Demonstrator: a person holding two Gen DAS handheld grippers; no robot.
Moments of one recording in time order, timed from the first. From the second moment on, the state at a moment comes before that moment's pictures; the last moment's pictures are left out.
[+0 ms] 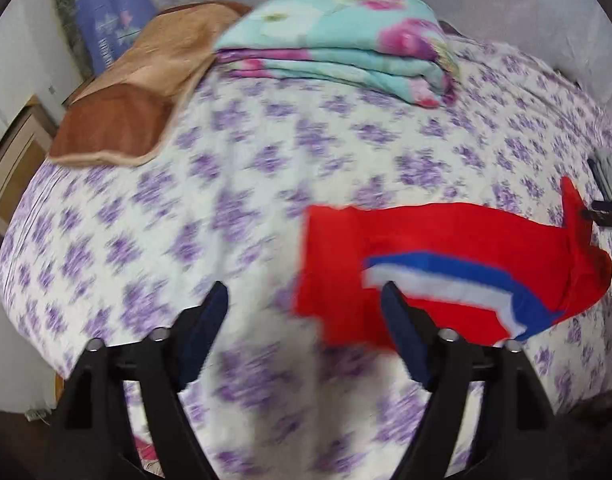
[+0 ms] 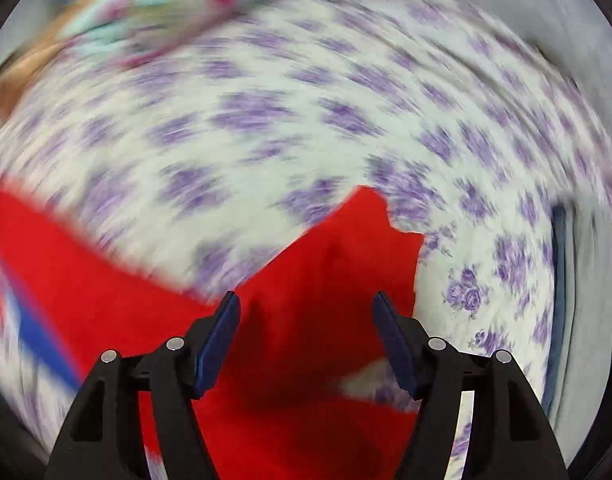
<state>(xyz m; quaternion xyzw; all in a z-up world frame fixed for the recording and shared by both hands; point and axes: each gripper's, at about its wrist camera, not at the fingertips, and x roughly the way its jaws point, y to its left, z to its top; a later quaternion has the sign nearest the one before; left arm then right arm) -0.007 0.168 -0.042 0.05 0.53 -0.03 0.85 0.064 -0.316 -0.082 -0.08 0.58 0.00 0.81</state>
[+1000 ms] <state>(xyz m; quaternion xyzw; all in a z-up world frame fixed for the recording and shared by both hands) 0.032 0.130 -0.128 0.21 0.61 0.00 0.76 -0.130 -0.439 -0.077 0.21 0.45 -0.13 0.86</state>
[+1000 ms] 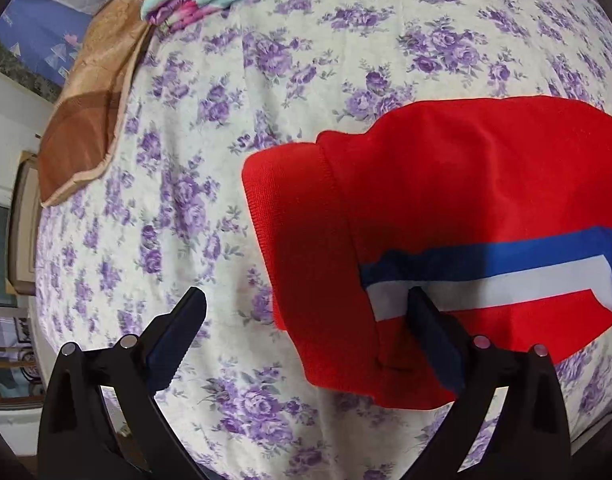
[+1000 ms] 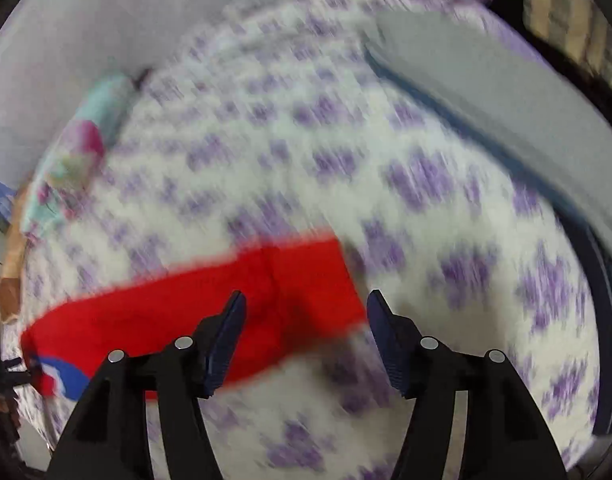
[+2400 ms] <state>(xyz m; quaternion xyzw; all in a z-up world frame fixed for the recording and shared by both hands) 0.080 0.019 -0.108 0.14 0.56 -0.04 0.81 0.058 -0.155 -0.112 -0.03 0.53 0.23 0.82</state>
